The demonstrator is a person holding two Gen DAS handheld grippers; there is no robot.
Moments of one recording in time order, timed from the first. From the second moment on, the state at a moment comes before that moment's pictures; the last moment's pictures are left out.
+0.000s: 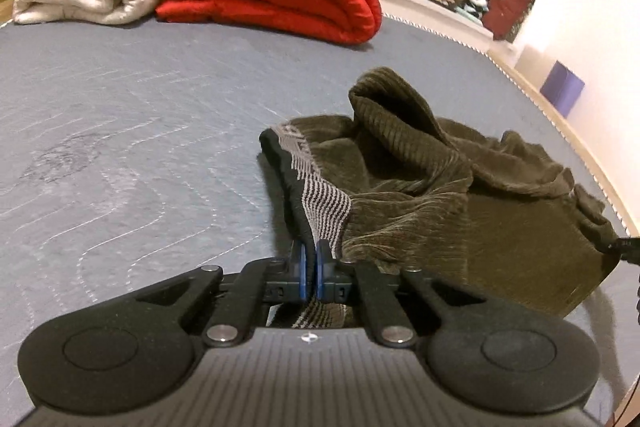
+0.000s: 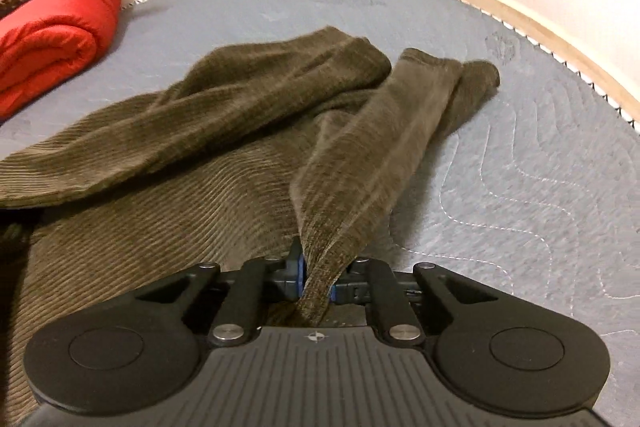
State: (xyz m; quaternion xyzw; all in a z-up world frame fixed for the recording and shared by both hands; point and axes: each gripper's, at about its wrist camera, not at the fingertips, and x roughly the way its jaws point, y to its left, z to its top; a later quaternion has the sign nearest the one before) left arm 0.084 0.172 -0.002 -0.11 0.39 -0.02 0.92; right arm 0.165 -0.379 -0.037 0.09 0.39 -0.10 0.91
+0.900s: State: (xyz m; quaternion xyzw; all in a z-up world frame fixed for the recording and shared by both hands) left arm 0.115 0.208 -0.065 -0.14 0.50 0.01 0.85; right arm 0.174 -0.376 -0.059 0.08 0.44 -0.07 0.89
